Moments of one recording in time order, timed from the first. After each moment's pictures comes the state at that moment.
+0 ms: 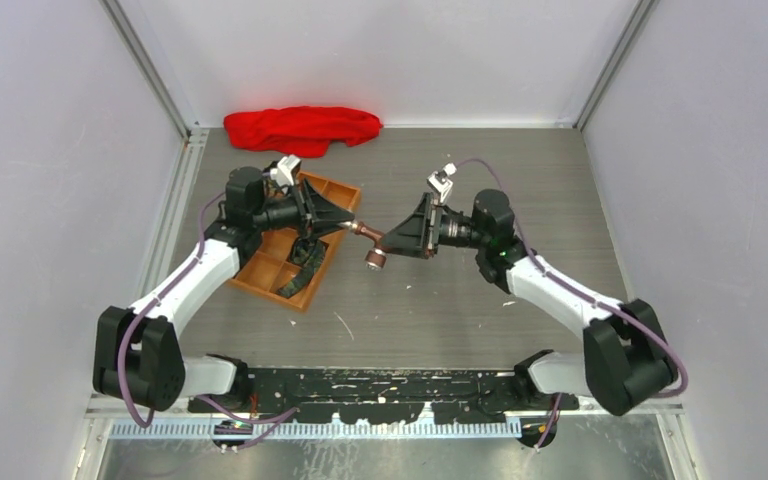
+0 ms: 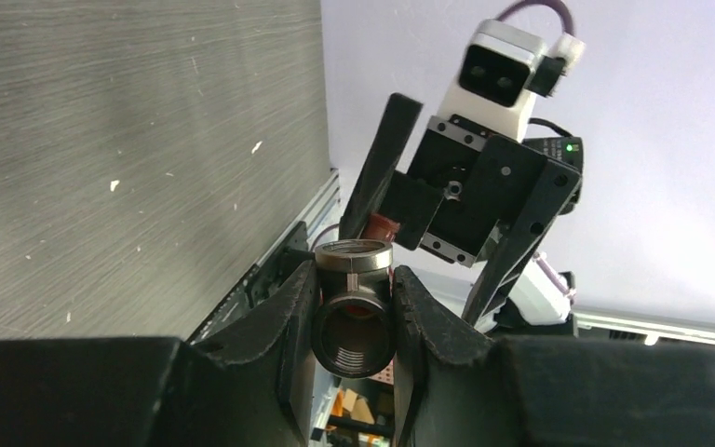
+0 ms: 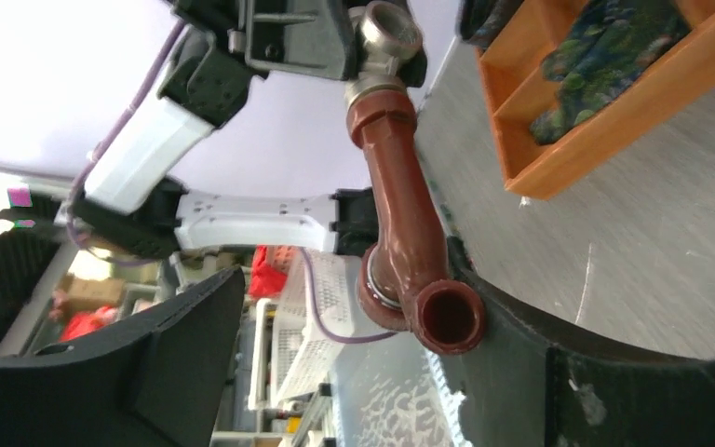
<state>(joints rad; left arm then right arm) -0.26 1.30 0.87 0.08 0.89 -1.13 0.45 1.30 0.67 0.63 -0.93 1.21</state>
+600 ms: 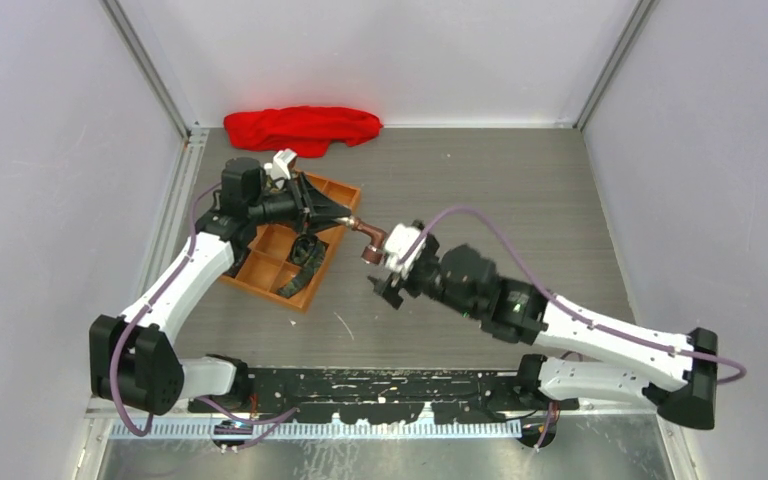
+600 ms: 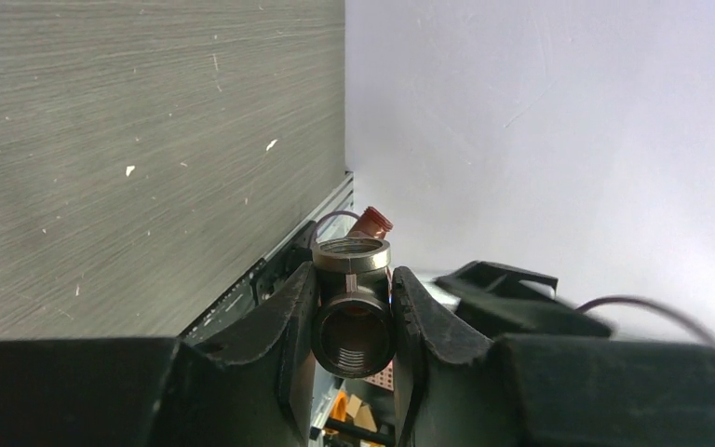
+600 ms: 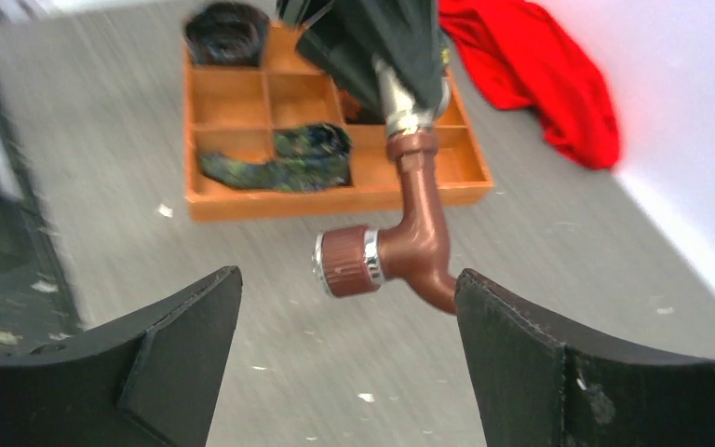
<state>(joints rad) -0.26 1.28 0.98 -0.15 0.84 -1.07 1.07 0.96 0.93 -0.16 0.12 -0.15</state>
